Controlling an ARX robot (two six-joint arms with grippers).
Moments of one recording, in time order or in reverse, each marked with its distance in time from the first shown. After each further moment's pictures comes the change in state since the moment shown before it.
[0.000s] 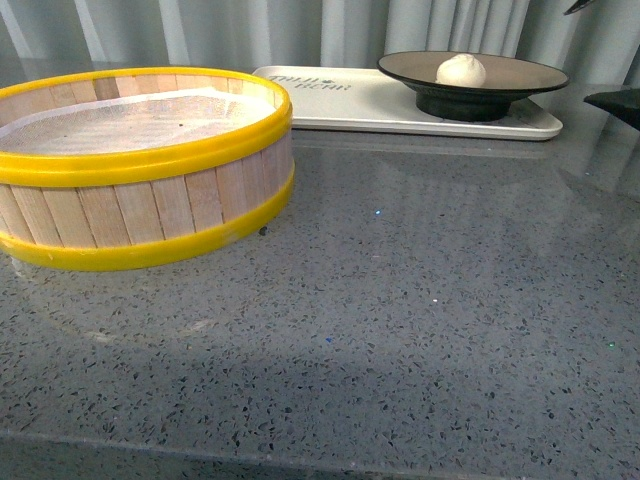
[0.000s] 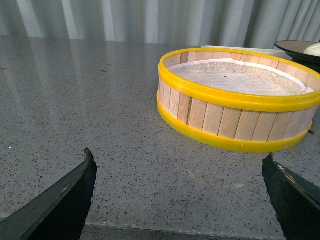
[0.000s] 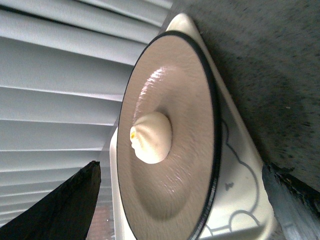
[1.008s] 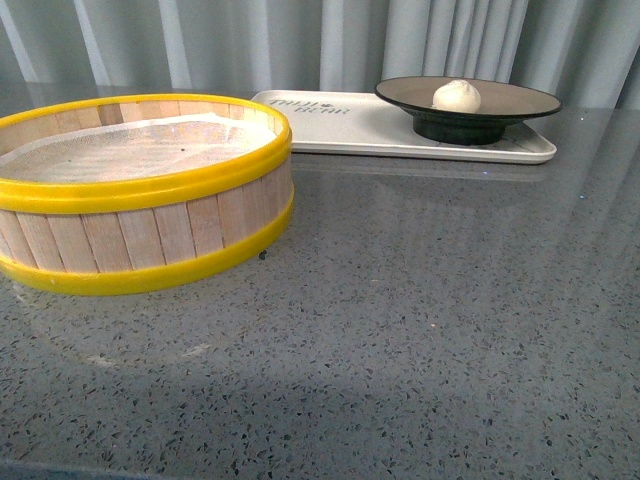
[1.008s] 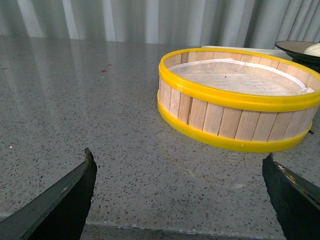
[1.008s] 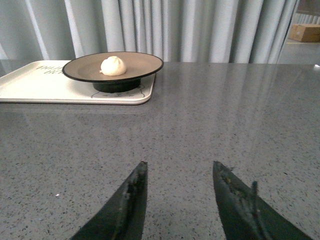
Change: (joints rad) left arm 0.000 0.000 0.000 0.000 0.000 0.000; right arm 0.002 -1.418 -1.363 0.282 0.322 -1.074
